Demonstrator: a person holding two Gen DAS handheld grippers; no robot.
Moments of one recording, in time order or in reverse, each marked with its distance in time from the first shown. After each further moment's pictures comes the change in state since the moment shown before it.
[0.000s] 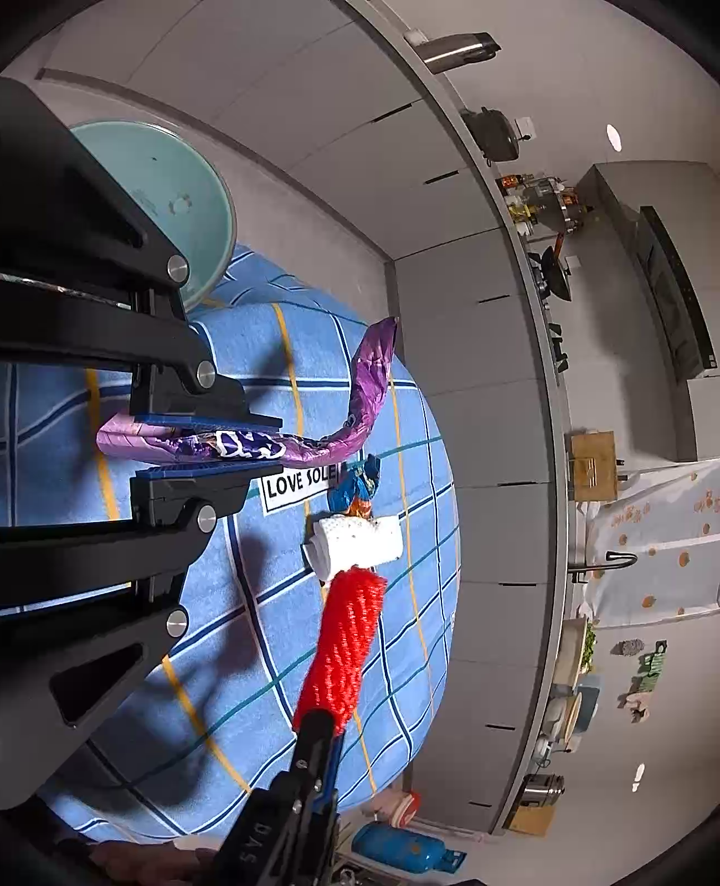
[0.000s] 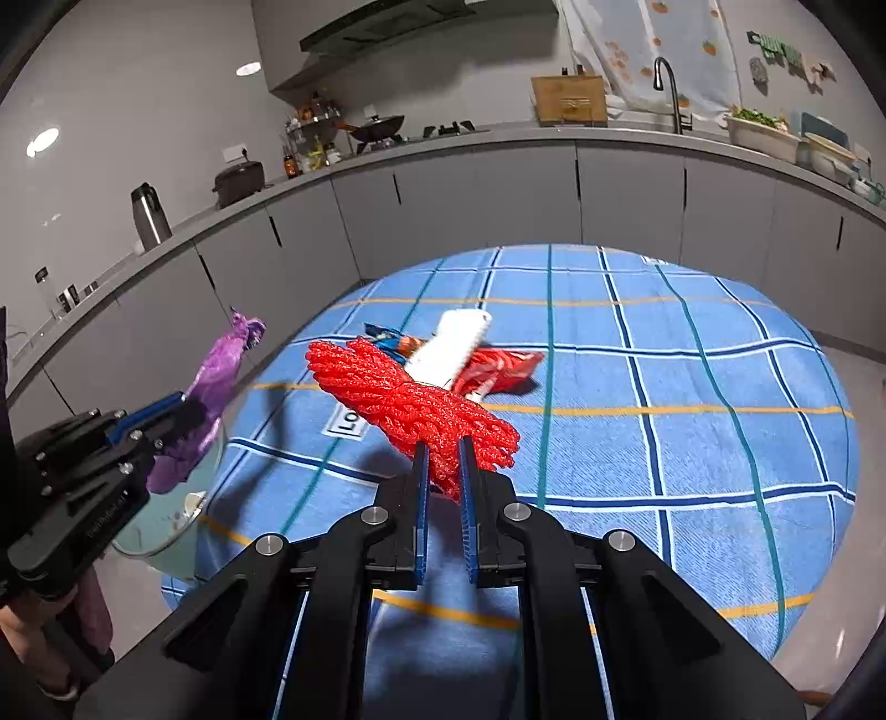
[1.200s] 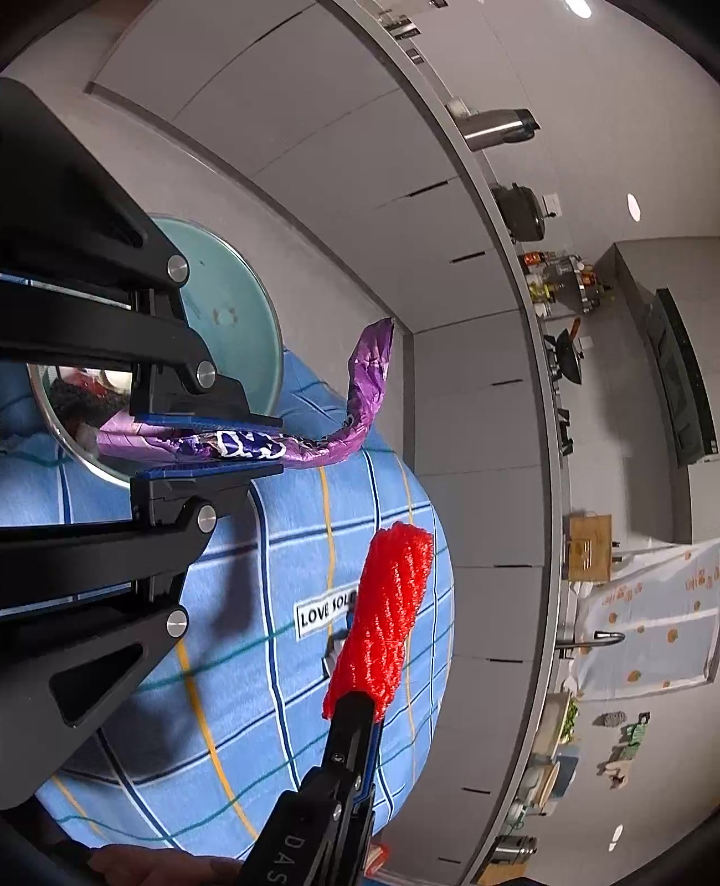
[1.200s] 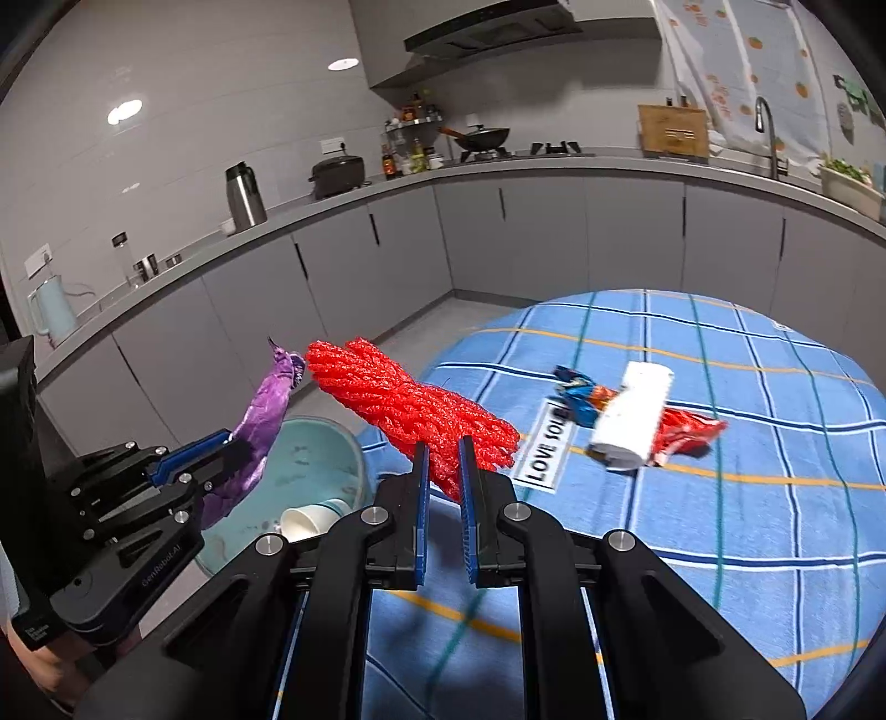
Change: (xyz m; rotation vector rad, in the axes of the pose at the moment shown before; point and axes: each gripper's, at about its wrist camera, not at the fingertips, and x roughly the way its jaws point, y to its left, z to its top) left arm -0.039 0.075 -0.028 -0.100 0.008 0.162; right arm 0.021 0.112 0.021 -0.135 -0.025 0.195
